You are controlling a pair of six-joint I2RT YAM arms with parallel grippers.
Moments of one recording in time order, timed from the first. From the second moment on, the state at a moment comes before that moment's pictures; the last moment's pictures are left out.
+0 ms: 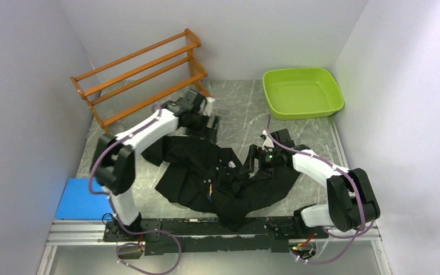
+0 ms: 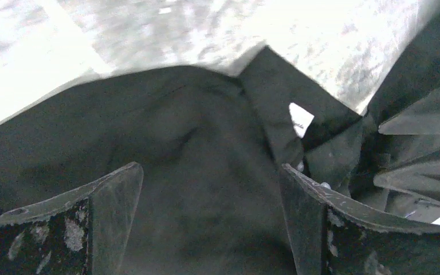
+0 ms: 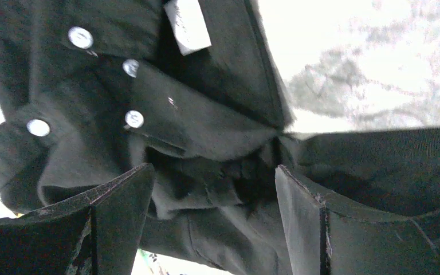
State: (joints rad) left arm -0.53 1.70 1.41 -0.67 0.20 -0.24; right arm 0.32 1.35 0.64 -0.36 -0.61 0.55
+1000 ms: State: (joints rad) left arm -0.65 1.91 1.71 -0.74 0.02 -0.15; right arm 0.25 1.46 1.13 -0.47 -0.55 0.46
